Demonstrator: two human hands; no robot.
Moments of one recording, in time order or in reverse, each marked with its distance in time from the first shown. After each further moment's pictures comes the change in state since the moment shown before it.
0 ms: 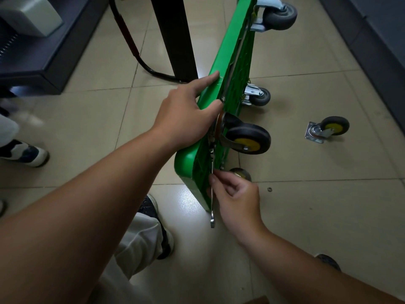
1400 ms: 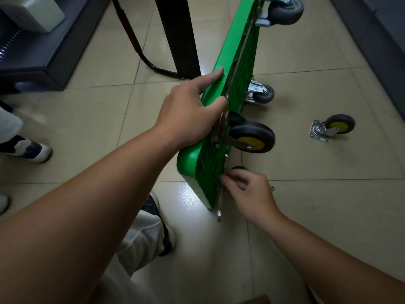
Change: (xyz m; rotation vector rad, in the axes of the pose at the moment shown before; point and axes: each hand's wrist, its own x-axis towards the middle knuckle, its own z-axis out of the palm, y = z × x) left_hand -0.001 0.003 0.002 0.006 0.018 -0.008; right_hand 0.038 0.015 -0.040 -0.332 -0.145 -0.033
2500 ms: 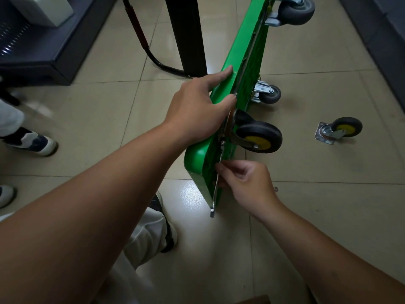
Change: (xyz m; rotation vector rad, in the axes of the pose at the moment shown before) left_hand -0.001 0.001 -0.002 0.037 0.009 0.013; right_hand -0.001 -0.039 0.015 0.125 -0.054 0.043
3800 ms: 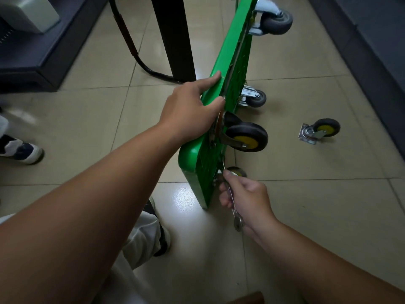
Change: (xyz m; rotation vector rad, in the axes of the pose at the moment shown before) left_hand -0.002 0.007 -0.001 0.032 -0.008 -0.030; right_hand -0.032 0.009 0.003 0.253 0.260 0.246
